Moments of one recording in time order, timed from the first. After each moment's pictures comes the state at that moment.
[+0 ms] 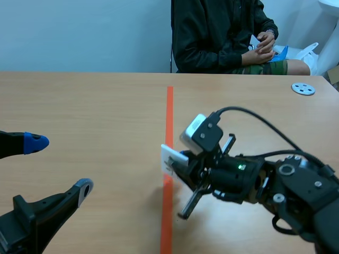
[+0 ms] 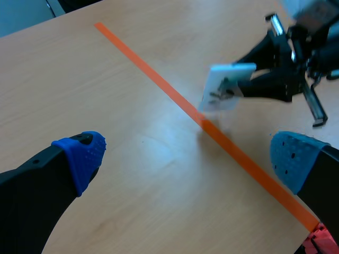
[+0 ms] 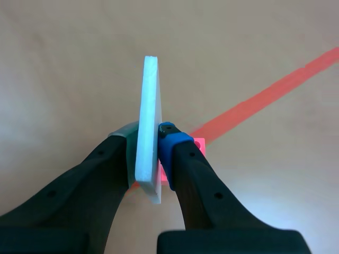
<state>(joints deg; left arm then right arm) 46.9 -32.4 -8.6 119.5 -18.5 -27.9 -1.7 -4.4 18.0 -19.7 82.4 -6.3 32.1 8.1</state>
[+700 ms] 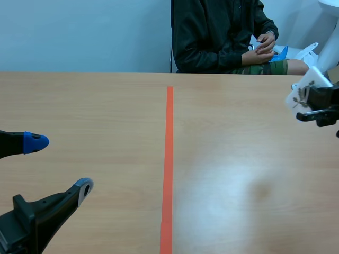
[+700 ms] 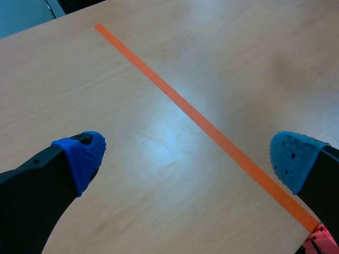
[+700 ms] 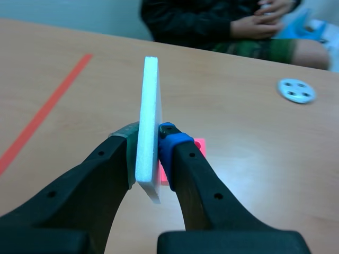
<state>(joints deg) 46.9 -32.5 -8.6 119.5 -18.5 -27.9 -1.9 -9.5 21.5 17.7 90.4 19.3 26.2 -6.5</state>
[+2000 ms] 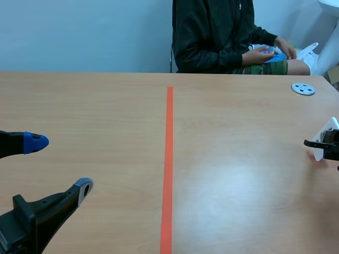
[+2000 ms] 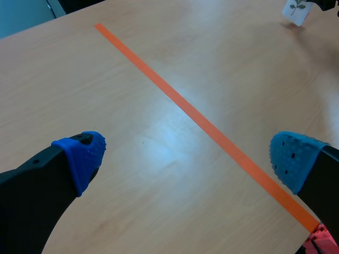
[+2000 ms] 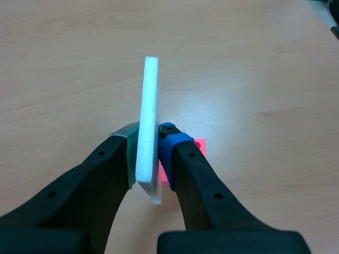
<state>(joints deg) 46.9 -32.4 -8.6 119.5 -18.5 -27.9 -1.9 9.7 22.9 14.5 43.4 12.7 18.8 9.4</state>
